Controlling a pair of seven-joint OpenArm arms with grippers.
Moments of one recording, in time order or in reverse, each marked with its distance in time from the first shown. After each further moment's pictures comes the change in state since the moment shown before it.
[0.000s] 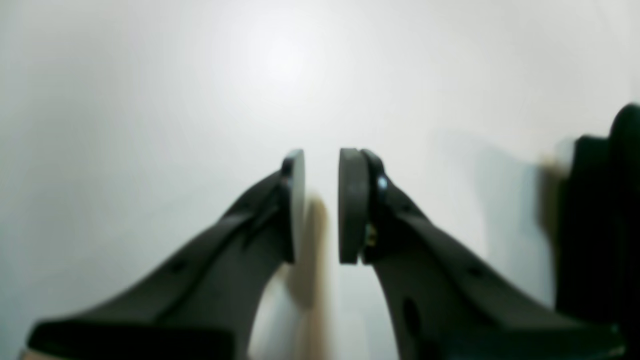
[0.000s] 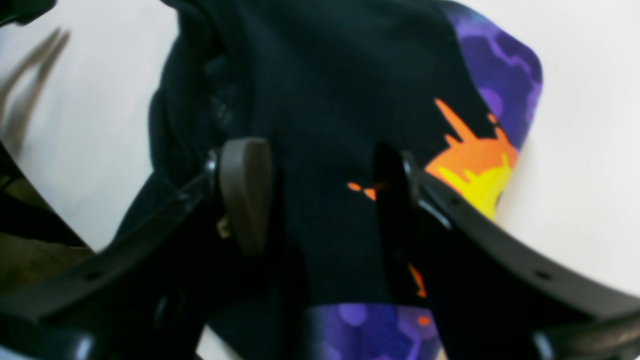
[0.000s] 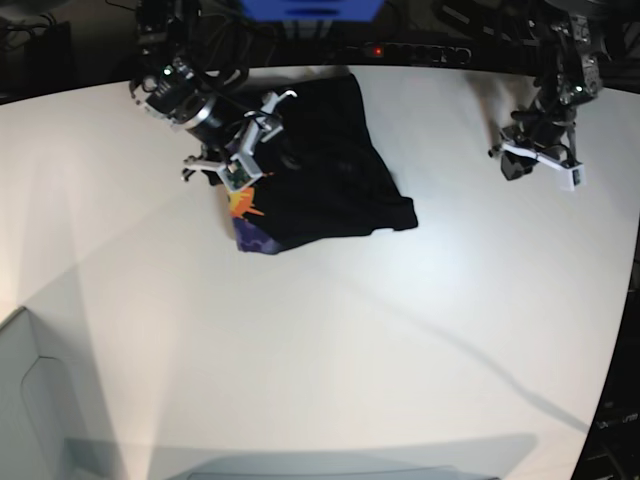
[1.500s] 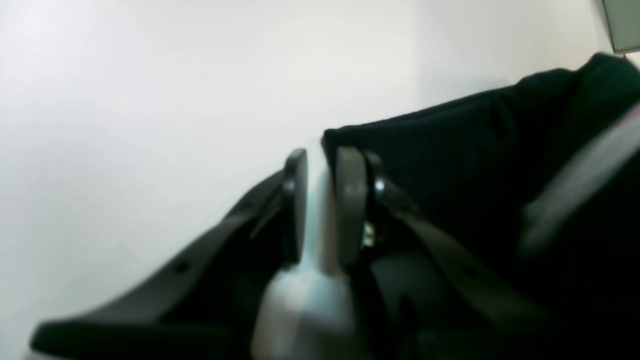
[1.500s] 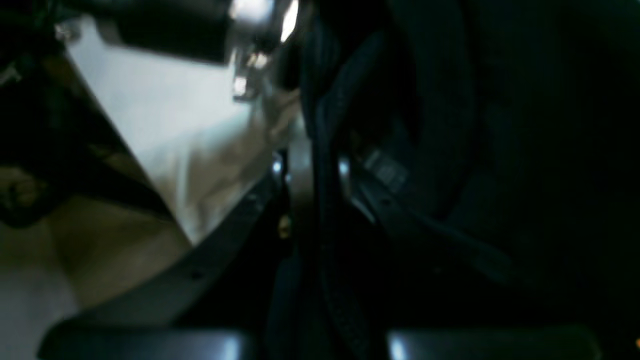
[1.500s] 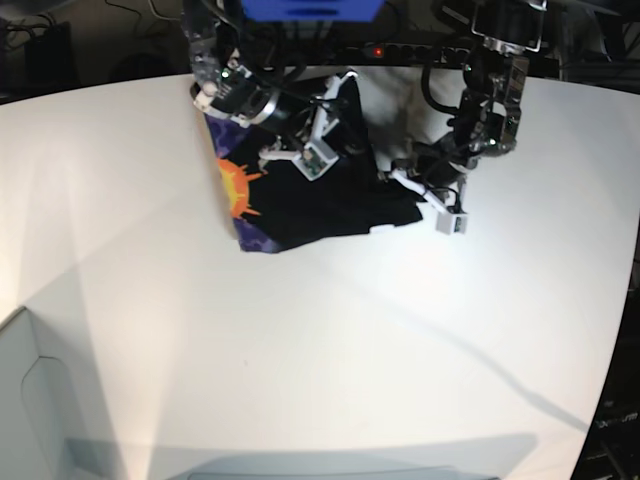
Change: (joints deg) left arm -15.8 2.8 29.3 -12.9 -2.4 -2.4 -4.0; right arm 2.6 -4.8 -13.0 -9.2 -0.6 0.0 -0.2
